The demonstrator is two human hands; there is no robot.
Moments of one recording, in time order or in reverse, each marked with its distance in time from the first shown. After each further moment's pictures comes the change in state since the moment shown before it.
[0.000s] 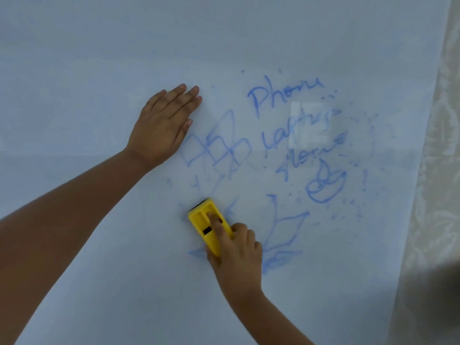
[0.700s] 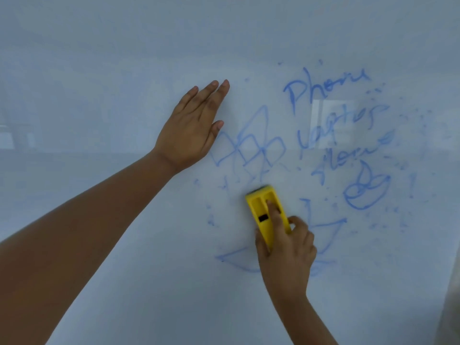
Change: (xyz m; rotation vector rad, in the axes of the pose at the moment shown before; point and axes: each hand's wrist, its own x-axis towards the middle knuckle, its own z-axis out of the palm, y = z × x) left_hand -0.004 0.000 0.000 -0.094 -0.001 -0.027; right_hand 0.018 0.013 0.000 0.090 0.168 0.206
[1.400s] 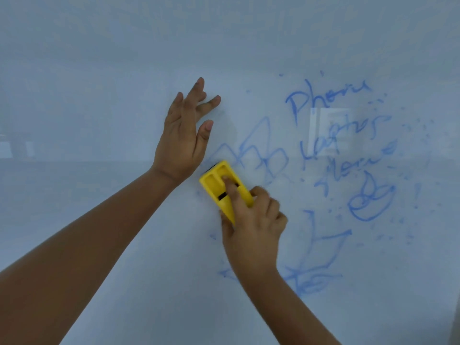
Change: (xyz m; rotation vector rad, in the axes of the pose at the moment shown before) left_hand -0.006 0.003 0.002 -0.391 0.257 -0.148; right_hand 0.039 -0.070 0.003 -0.007 0.047 -0.185
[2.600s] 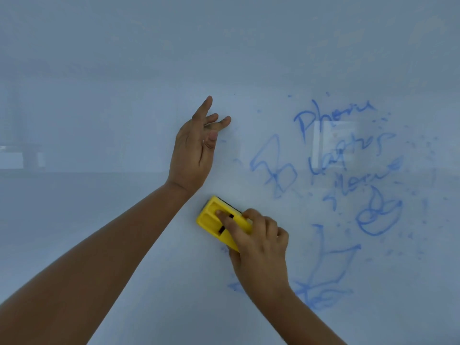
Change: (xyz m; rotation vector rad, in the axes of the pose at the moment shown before) left_hand 0.003 -0.006 -0.002 -0.217 0.095 -0.127; right_hand -0.009 0.004 -0.006 -0.006 -0.095 -0.220
